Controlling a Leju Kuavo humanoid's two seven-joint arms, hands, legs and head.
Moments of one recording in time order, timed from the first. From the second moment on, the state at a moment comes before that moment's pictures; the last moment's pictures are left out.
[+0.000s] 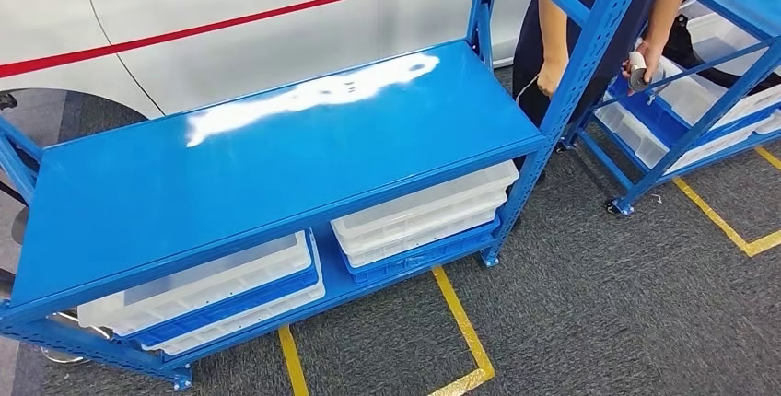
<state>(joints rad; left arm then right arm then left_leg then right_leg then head) -0.02 -0.11 0.84 -0.20 -0.91 0.00 -0.24 -0.04 0.17 -0.70 -0.19 0.61 -0.21 0.12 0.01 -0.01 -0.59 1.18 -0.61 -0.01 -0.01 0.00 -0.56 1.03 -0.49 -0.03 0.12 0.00</state>
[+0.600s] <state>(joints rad) -0.02 -0.11 0.85 -0.20 -0.93 0.00 -0.25 -0.04 0.17 -0.70 -0.19 0.62 -0.21 0.14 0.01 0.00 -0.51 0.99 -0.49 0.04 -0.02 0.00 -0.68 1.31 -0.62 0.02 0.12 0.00</state>
